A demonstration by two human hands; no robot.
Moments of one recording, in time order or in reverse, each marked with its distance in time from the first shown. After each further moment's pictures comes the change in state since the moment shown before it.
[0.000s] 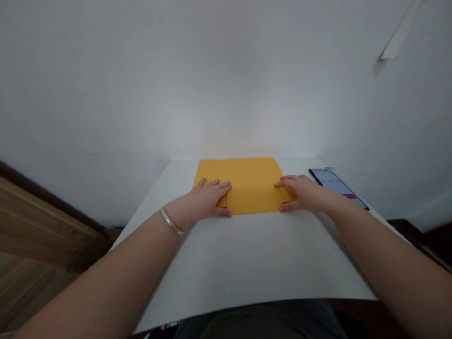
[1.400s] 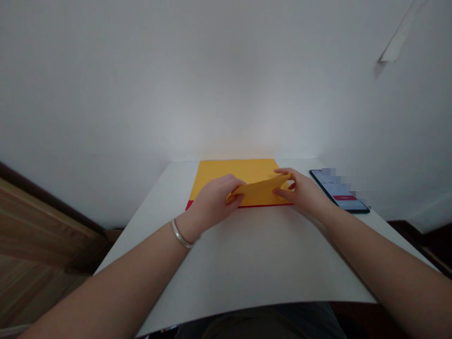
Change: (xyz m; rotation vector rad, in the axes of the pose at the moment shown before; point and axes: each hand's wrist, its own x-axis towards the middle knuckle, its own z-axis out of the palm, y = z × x) left_hand -0.002 0.037 -0.017 -0.350 0.654 0.158; right_hand 0.001 -0.028 -0.003 0.535 0.435 0.183
